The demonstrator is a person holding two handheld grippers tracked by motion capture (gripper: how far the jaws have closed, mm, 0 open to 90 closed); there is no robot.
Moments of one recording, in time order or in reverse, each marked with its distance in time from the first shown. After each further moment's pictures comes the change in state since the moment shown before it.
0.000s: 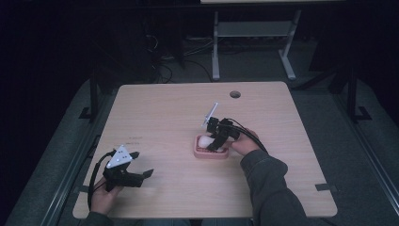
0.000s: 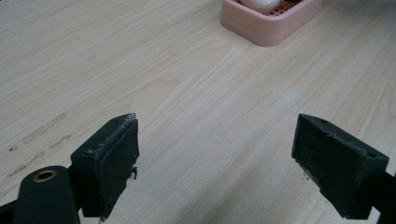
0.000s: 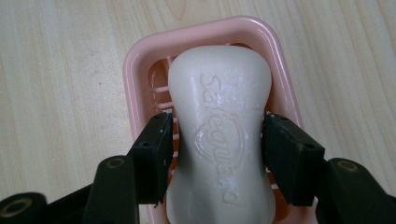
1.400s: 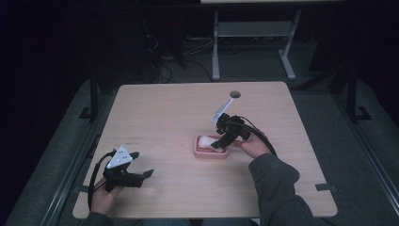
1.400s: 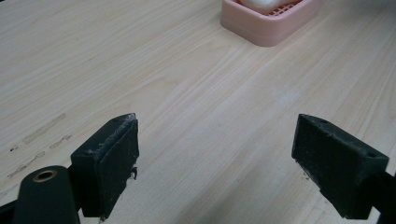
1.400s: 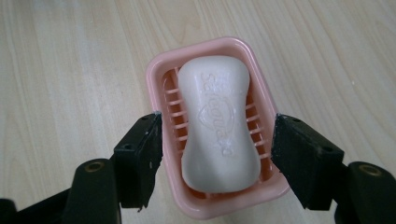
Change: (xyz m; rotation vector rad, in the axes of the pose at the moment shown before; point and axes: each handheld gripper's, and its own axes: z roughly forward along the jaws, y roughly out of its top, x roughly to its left) left arm -0.001 0.000 0.000 0.001 0.004 0.004; right arm 0.008 -0.021 -0.039 -0.135 -0.040 0.048
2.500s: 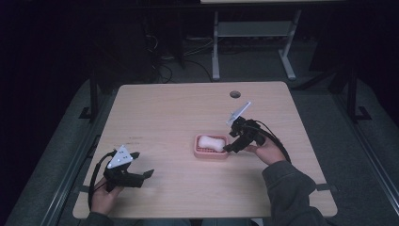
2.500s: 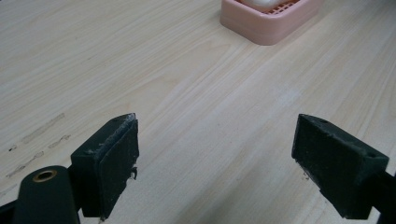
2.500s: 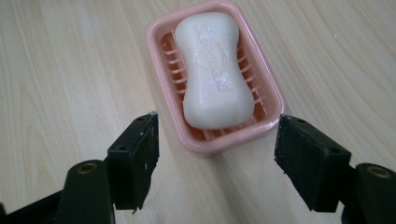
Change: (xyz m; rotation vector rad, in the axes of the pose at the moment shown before) left arm -0.001 0.000 0.001 0.008 0.000 -0.002; right arm 0.003 -0.038 -0.027 -0.024 -0.018 0.071
